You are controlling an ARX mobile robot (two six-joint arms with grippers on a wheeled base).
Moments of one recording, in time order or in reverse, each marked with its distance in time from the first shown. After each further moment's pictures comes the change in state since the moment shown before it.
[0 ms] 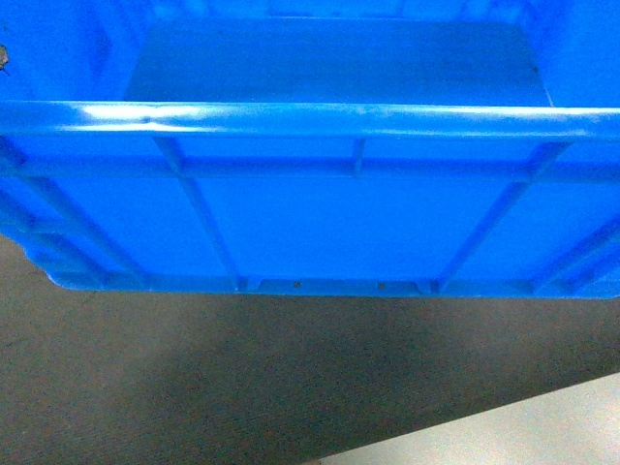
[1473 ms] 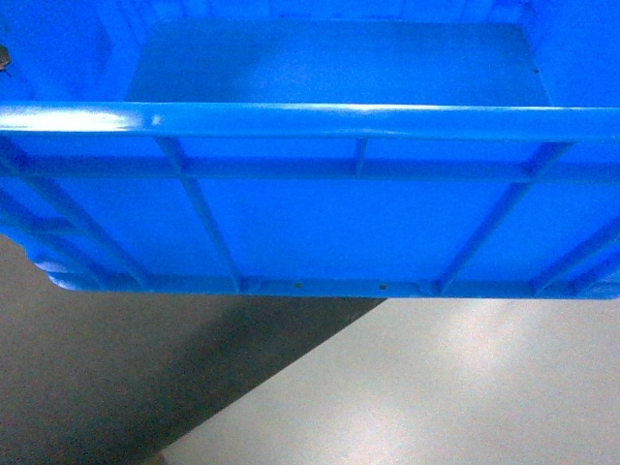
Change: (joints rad) left arm 0.000 0.000 0.000 0.000 0.001 0.003; right arm 0.000 0.000 0.000 0.000 0.000 -0.001
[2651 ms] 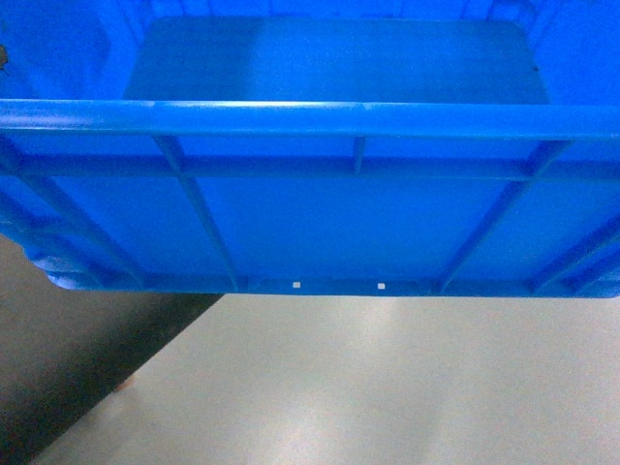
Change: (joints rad) left arm 0.000 0.000 0.000 0.000 0.000 0.001; right arm 0.000 0.000 0.000 0.001 0.001 -0.002
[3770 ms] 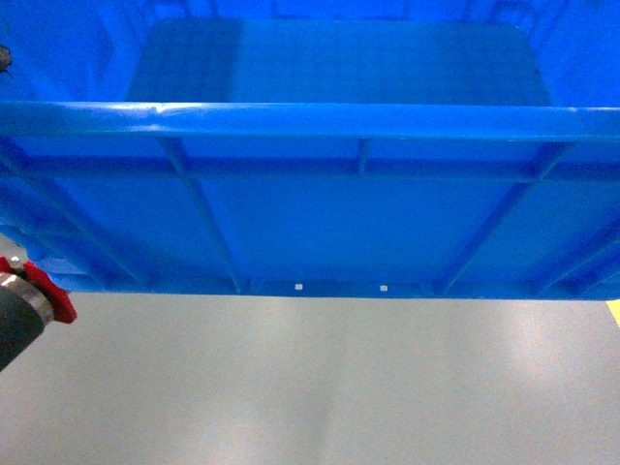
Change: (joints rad) left arm 0.000 0.000 0.000 0.000 0.001 0.002; right arm 0.000 -0.001 0.000 -0.001 0.001 0.000
